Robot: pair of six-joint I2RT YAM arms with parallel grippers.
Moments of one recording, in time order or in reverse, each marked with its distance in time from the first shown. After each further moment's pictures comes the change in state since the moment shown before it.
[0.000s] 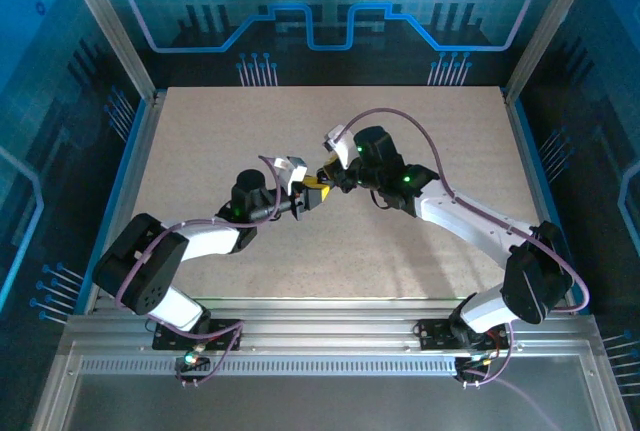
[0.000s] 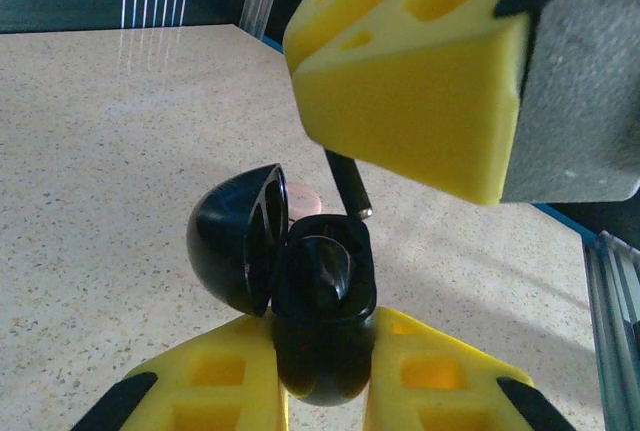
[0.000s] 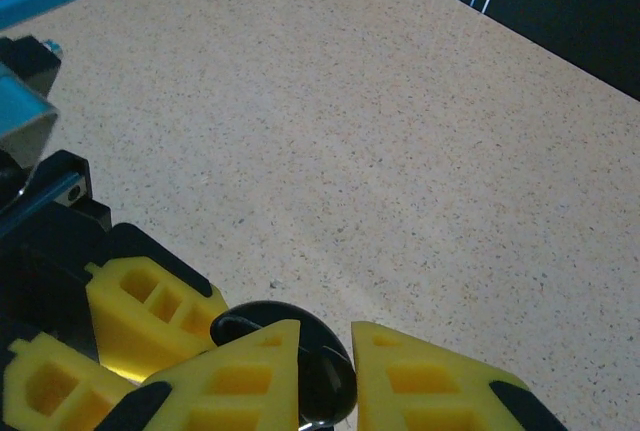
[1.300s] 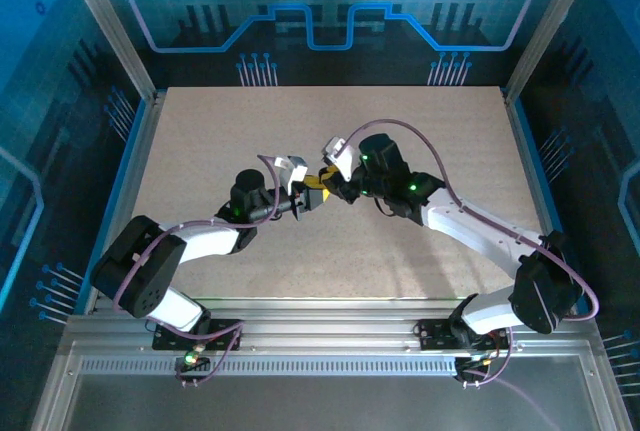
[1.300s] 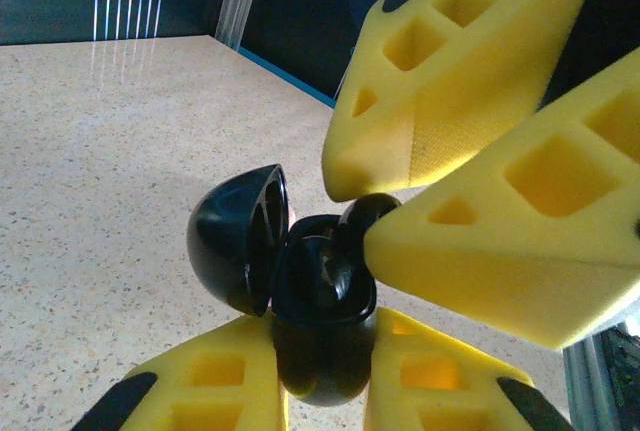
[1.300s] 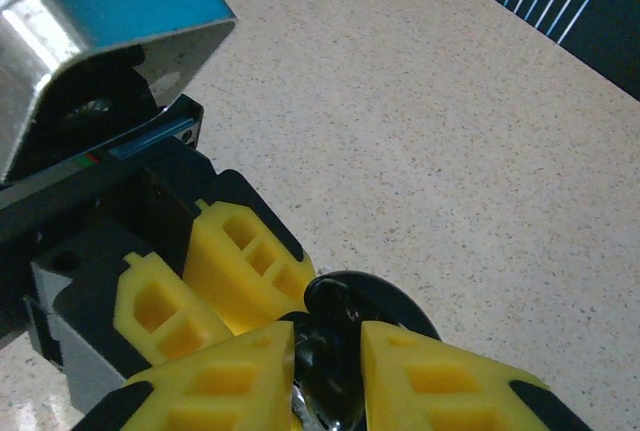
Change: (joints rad) left arm -0.006 -0.016 0.005 0.016 0.032 -0.025; right arm 0.003 -0.068 -0.069 0.010 -0.135 -0.105
